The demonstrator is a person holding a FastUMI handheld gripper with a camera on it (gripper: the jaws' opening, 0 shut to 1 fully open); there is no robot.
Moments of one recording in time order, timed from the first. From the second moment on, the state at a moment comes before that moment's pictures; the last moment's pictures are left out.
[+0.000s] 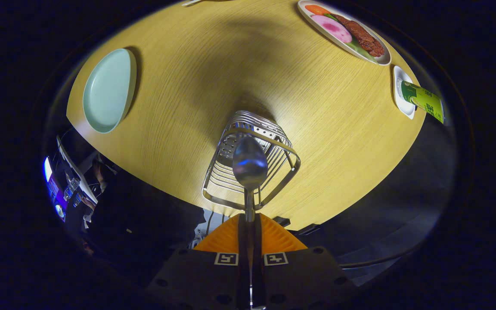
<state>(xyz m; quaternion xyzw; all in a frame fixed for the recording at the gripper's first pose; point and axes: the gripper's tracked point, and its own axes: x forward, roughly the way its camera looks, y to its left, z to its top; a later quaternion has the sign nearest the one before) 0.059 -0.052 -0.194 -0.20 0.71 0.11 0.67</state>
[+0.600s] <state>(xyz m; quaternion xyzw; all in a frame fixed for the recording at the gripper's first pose) 0.062 -0.037 -0.169 -0.18 0.65 0.15 0.73</state>
